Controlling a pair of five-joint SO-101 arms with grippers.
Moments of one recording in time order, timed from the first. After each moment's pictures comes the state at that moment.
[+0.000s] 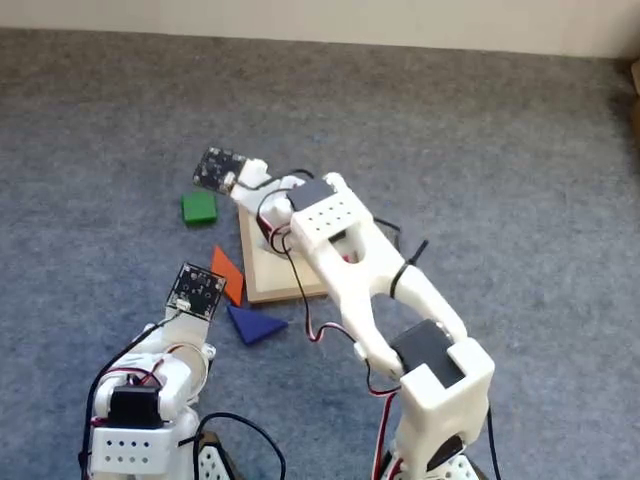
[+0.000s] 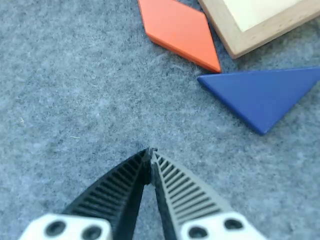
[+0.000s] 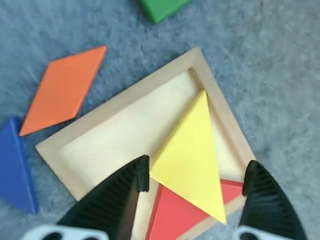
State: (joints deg) left arm -4.6 -102.4 96.0 76.1 -13.6; right arm -38.4 14.9 -1.8 58.7 40.2
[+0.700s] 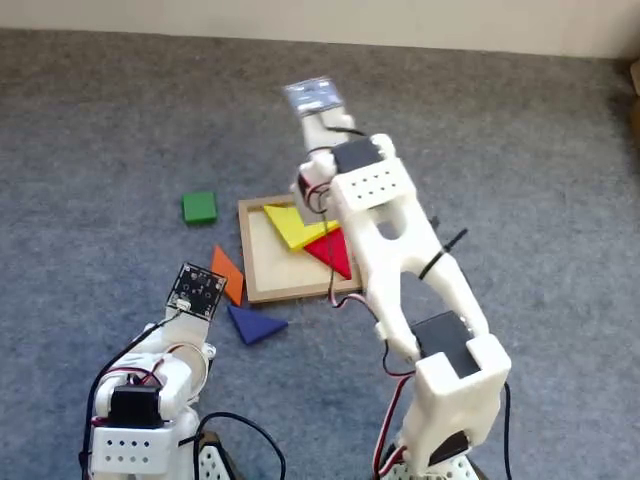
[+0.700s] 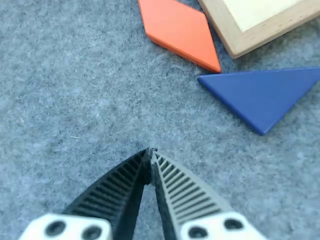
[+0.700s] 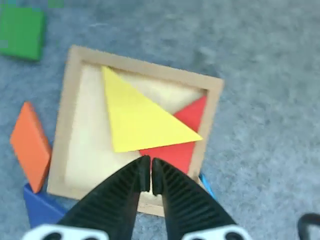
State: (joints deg) left arm -4.6 -102.4 96.0 76.1 -13.6; right arm -27.7 14.9 -12.1 74.2 -1.0
